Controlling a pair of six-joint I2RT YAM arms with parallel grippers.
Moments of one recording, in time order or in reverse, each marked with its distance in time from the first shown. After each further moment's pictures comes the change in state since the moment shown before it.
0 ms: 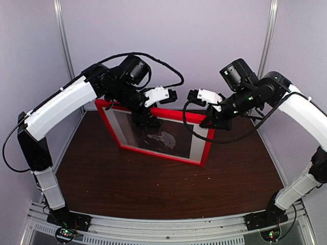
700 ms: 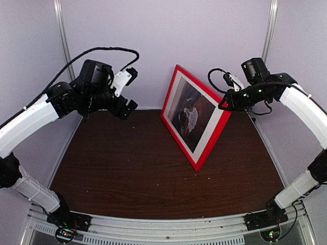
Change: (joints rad) left arm 0.065 -0.426 -0.523 0.477 -0.439 -0.362; right arm -0.349 -0.005 -0.064 0.116 -0.057 0.706
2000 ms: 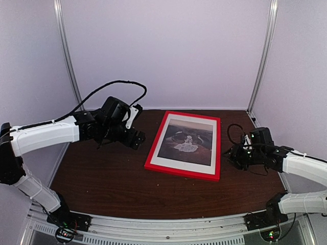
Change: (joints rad) left arm 0.000 0.059 -0.386 0.187 0.111 -0.346; right arm -0.016 -0.459 -1.148 0.780 -0.079 0.777
